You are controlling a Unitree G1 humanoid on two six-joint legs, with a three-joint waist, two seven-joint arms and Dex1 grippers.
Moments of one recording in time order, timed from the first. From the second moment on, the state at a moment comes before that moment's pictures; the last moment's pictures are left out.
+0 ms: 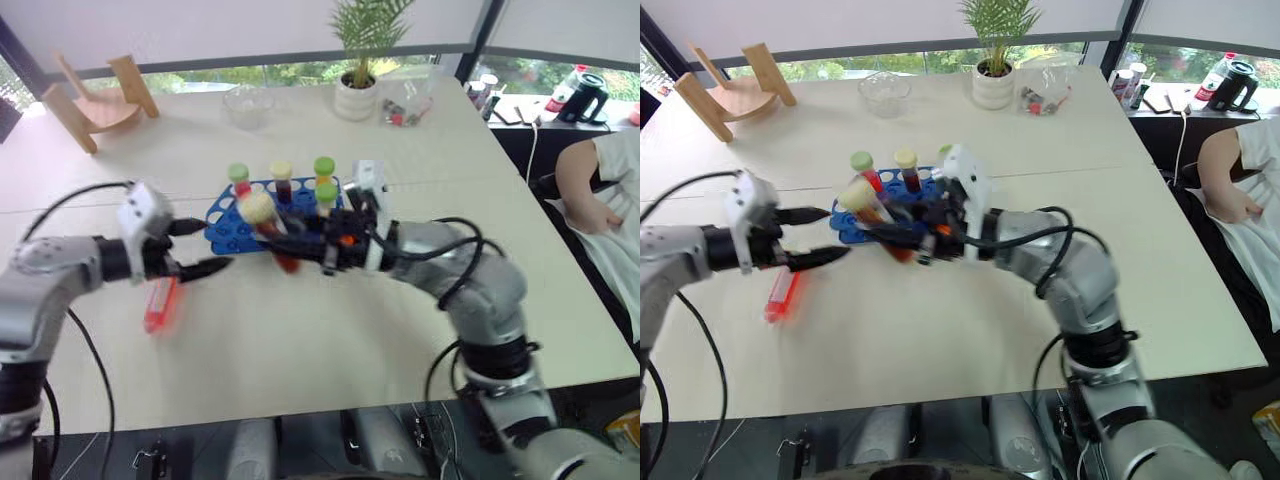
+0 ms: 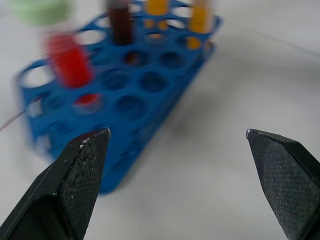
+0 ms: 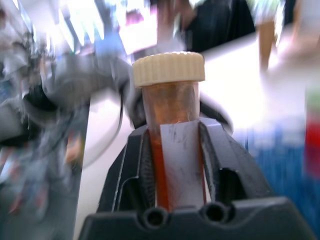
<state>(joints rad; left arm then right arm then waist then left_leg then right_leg) -0.31 0.95 0.20 -0.12 -0.52 0.64 -1.02 -0.60 -0.12 0.21 -0.39 0.43 0.66 0.55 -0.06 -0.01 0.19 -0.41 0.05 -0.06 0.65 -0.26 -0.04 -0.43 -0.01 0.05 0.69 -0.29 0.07</state>
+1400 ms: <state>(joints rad) -0.34 0.95 0.17 -0.12 -0.49 0.65 -1.00 -0.57 0.14 0.27 0.35 -0.09 -0.13 0.12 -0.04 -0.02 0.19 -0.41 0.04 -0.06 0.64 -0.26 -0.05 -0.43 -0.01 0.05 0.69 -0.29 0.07</state>
